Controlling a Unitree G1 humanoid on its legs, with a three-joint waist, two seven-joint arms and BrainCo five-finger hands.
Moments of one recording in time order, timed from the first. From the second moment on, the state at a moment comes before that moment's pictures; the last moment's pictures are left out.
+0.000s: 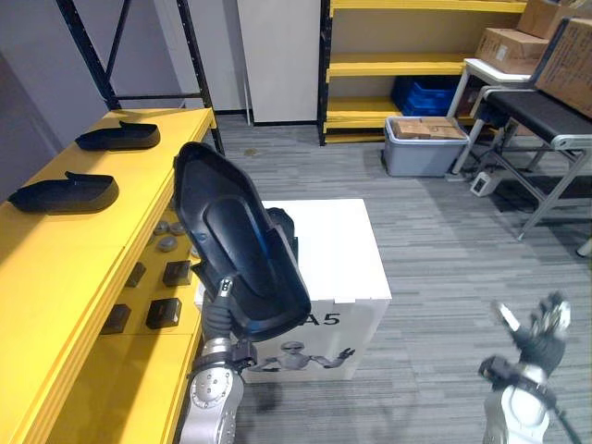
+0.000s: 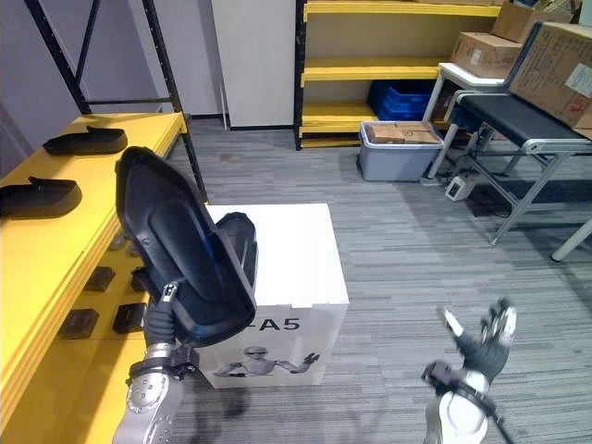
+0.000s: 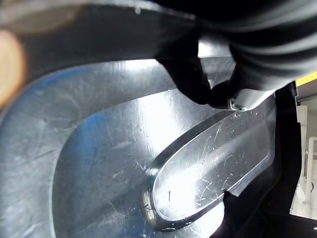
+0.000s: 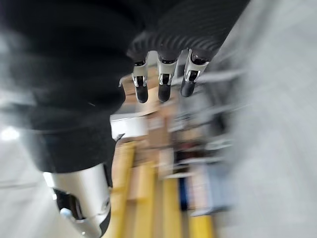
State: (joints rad) left arm 0.25 0.01 -0.07 -0.18 -0.16 -0.11 0.24; right arm 0.28 -0.04 -0.42 0.13 0.20 -0.19 -0.26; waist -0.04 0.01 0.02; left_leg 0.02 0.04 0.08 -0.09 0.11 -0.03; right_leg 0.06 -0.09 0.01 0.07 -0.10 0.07
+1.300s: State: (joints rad) left arm 0.12 -0.01 -0.23 -0.10 -0.13 -0.13 0.19; right arm 0.18 0.00 -0.20 0.81 0.05 -0.05 -0.10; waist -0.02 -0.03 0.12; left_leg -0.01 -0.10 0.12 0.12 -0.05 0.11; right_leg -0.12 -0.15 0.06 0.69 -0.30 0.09
